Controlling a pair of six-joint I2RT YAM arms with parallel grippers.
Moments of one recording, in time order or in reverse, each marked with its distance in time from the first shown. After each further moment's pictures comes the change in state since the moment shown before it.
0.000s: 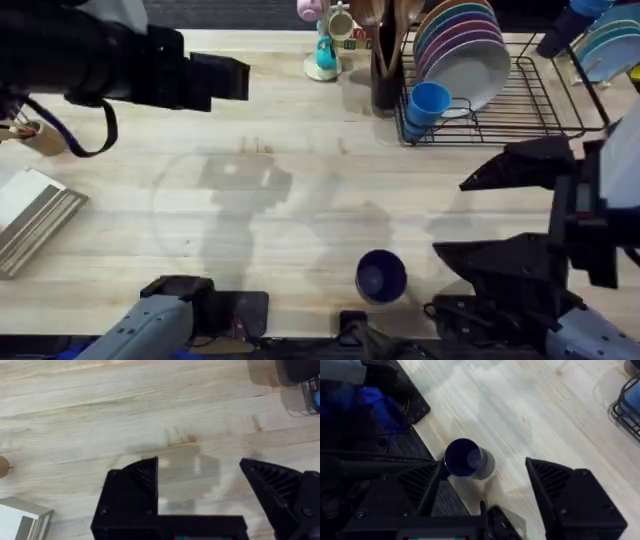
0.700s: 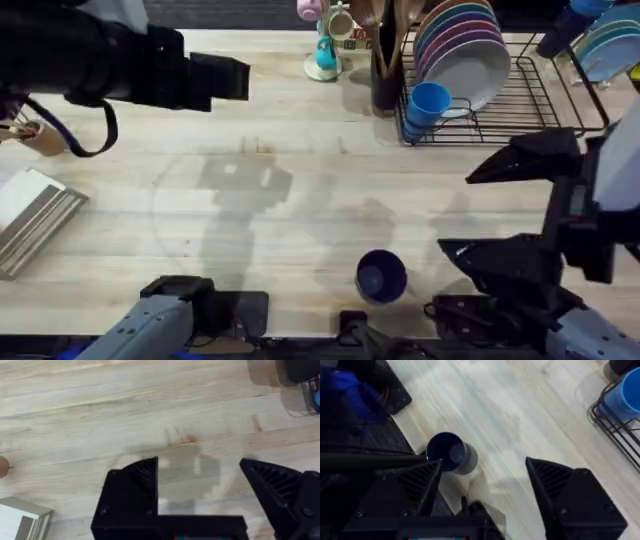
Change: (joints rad) left arm 0.000 0.000 0.000 0.000 0.000 0.000; right arm 0.000 0.000 -0.007 -0.004 0.073 -0.098
